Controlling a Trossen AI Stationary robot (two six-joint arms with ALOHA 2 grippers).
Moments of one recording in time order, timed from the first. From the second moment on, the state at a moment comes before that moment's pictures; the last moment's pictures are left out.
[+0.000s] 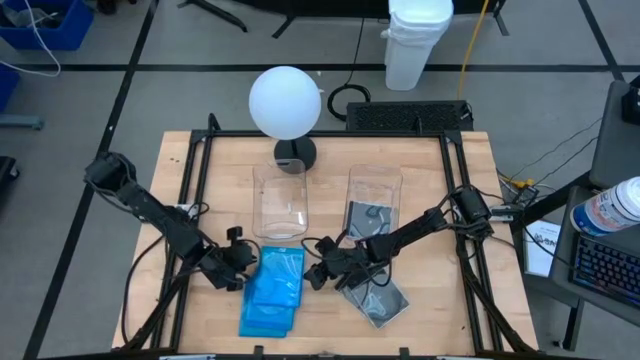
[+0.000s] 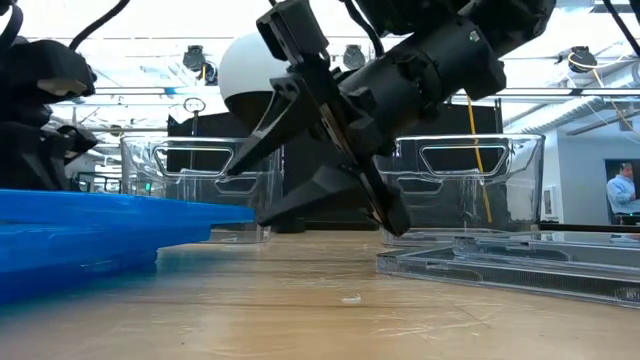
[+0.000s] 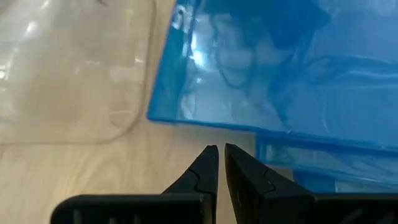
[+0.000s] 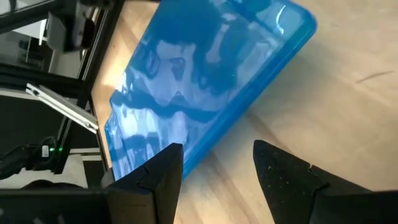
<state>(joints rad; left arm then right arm) -0.70 1.27 0.42 -0.20 -0.47 -0.64 0.31 2.04 1.13 0.31 0.11 1.22</state>
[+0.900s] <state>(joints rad) -0.64 1.33 0.53 -0.30 -0.44 -0.54 0.30 2.05 1.12 0.34 0.13 1.13</state>
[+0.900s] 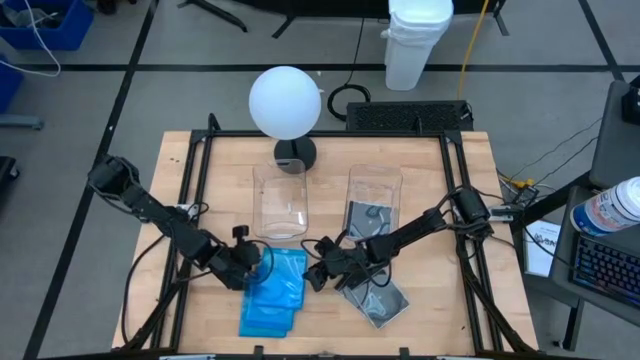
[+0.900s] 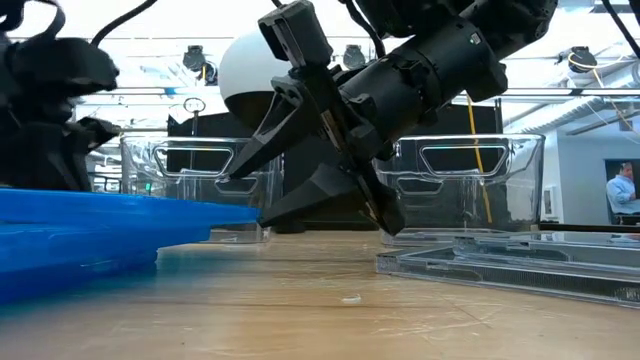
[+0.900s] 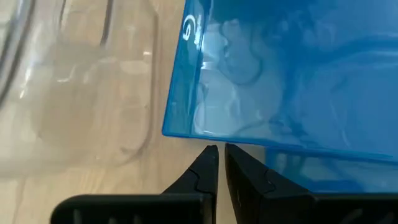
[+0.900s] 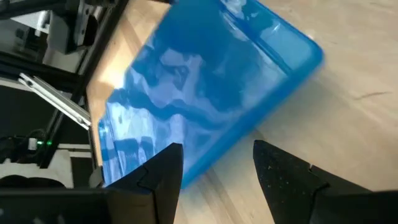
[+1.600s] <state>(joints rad) -0.63 1.42 0.57 -0.31 -0.42 -0.54 0.30 2.13 1.12 0.55 0.16 1.17</state>
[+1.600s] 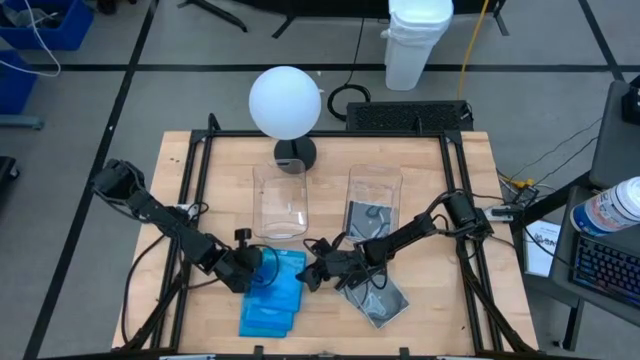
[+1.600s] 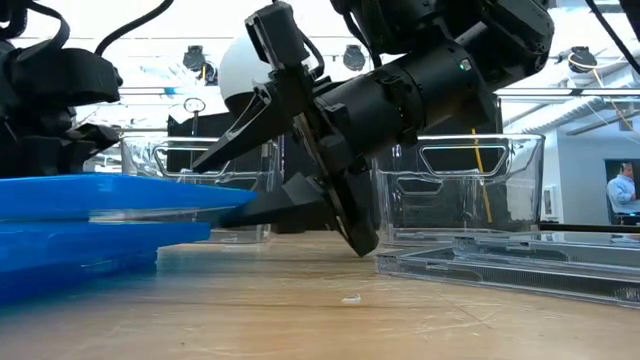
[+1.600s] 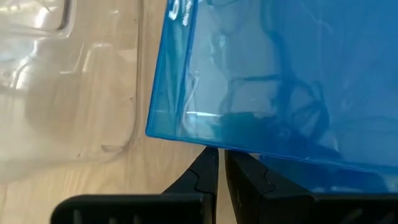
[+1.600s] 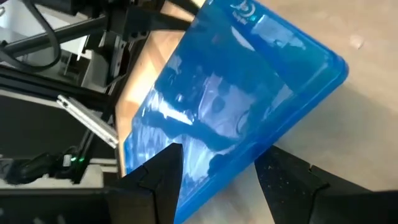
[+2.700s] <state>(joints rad) -0.68 1.41 0.70 -0.50 -0.42 -0.54 0.37 2.09 1.12 0.69 0.17 0.80</state>
